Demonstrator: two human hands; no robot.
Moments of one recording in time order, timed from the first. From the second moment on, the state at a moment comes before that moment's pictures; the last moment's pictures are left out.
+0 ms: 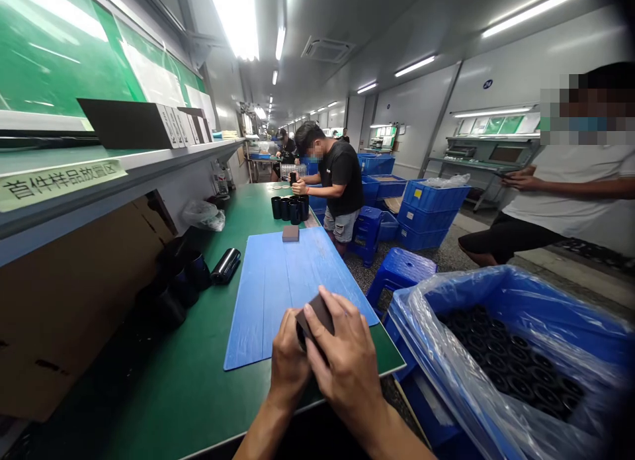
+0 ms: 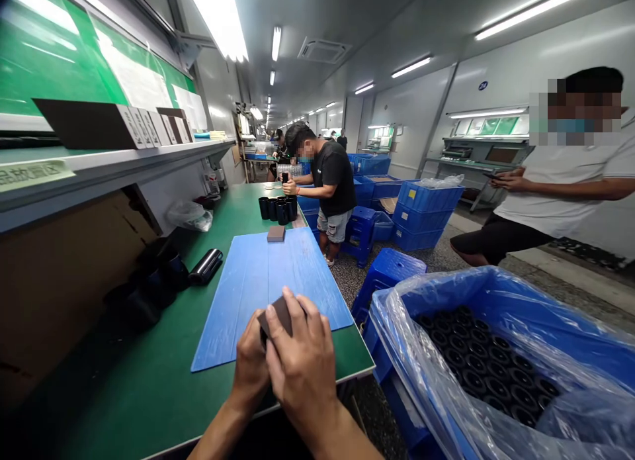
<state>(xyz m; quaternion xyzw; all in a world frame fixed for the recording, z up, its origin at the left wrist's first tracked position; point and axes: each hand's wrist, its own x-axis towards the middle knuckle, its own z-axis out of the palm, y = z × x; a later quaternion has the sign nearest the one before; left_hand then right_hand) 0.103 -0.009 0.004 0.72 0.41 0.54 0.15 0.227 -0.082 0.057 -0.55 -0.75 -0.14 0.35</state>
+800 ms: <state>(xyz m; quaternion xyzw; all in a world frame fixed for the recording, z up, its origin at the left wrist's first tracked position) 0.089 -0.003 0.007 0.70 0.45 0.50 0.23 0.251 -0.025 0.074 -0.52 -0.63 0.21 0.55</state>
